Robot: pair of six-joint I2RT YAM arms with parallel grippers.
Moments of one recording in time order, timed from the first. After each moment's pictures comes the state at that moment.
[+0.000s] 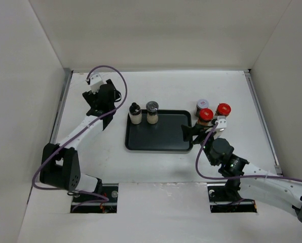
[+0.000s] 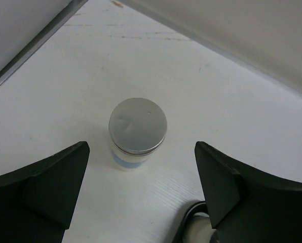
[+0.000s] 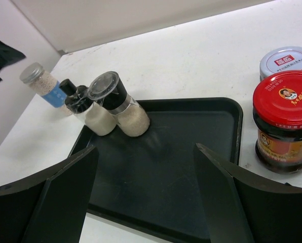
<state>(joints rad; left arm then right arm) -0.31 1.37 0.93 0.07 -0.70 -0.45 0.92 0.73 0.34 0.37 0.62 0.44</state>
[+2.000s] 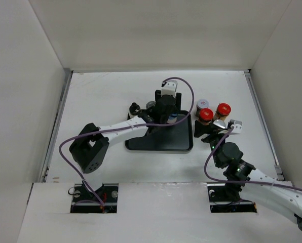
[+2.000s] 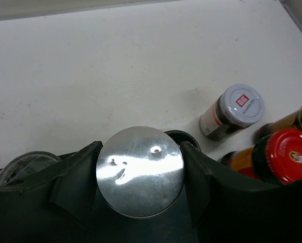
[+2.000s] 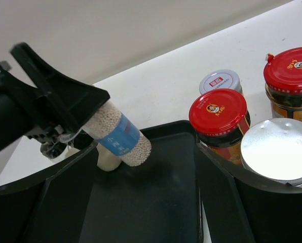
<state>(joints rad) -0.89 1.74 1.24 0.20 -0.53 -0.33 0.88 0.57 0.28 0.37 0.79 0.45</state>
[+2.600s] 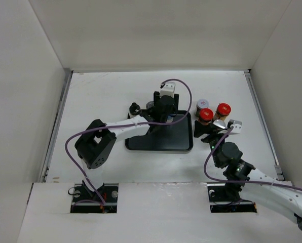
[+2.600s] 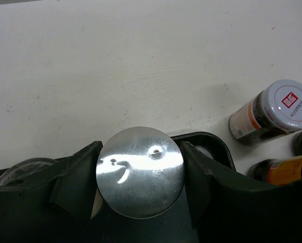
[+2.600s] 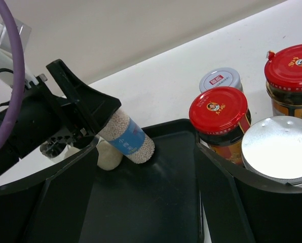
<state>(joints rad) -0.85 1.83 1.22 0.25 -0.53 -0.32 0.88 0.58 0.28 0.37 0.79 0.46</state>
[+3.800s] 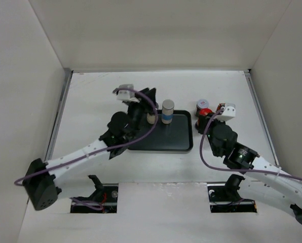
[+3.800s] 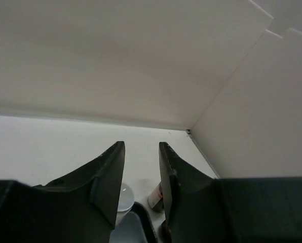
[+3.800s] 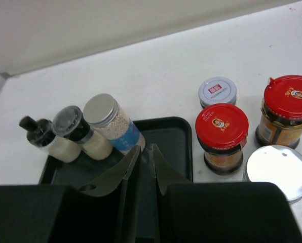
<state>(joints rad) -0.91 1.20 0.88 0.64 -0.56 -0.31 0.88 0.75 0.65 -0.03 0.80 0.43</state>
